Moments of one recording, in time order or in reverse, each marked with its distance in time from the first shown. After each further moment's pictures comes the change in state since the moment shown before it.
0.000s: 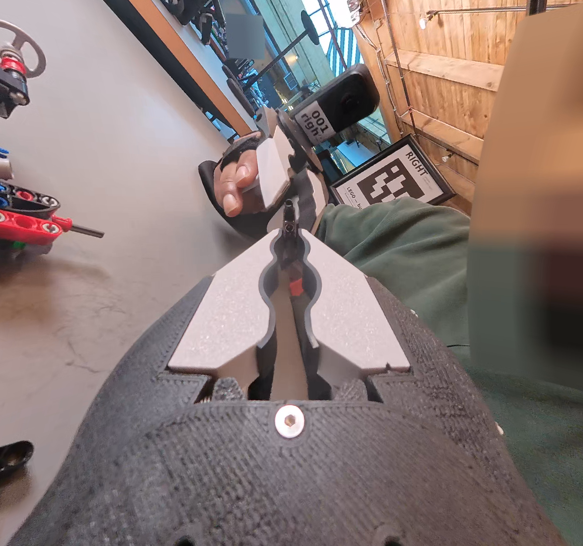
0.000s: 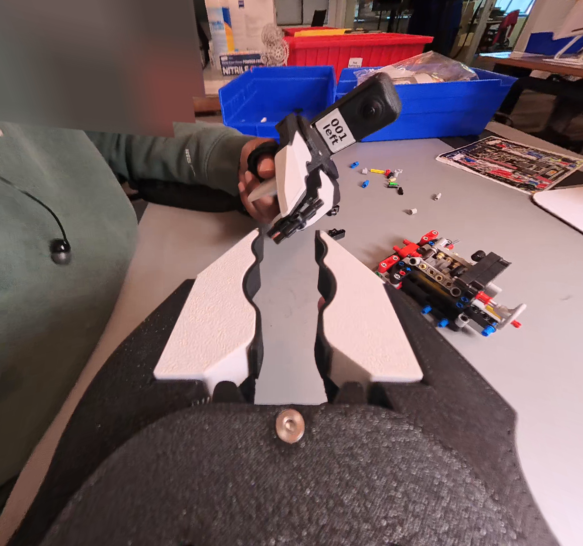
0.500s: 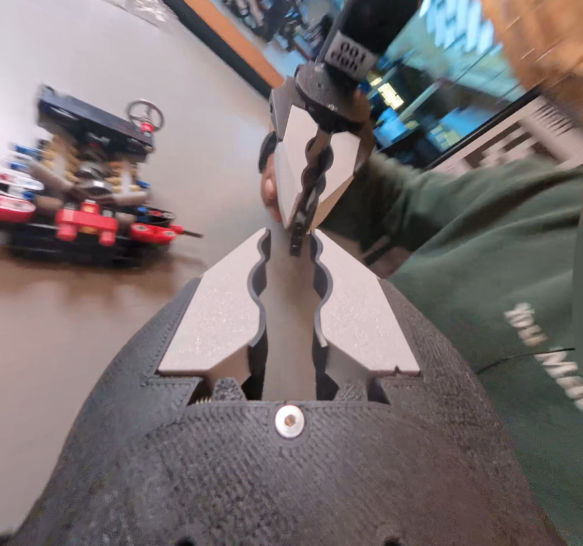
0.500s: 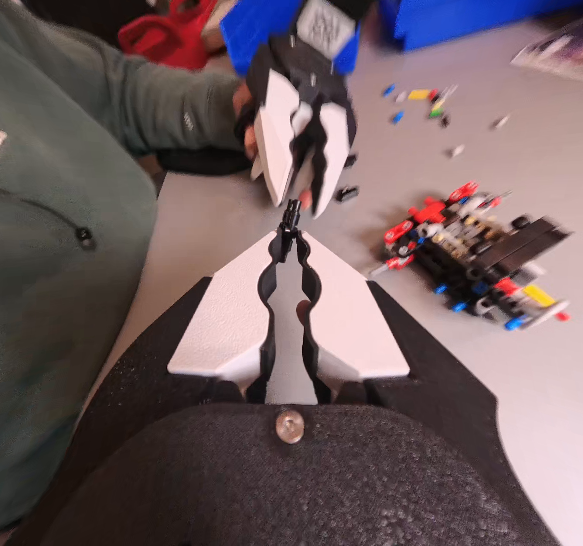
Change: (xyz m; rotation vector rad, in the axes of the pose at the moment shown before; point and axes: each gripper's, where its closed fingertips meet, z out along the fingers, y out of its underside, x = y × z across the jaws) left arm -0.030 -0.008 -0.020 -0.025 -0.298 0.228; right arm 0.020 0.023 0.014 -0.251 -0.180 0.180
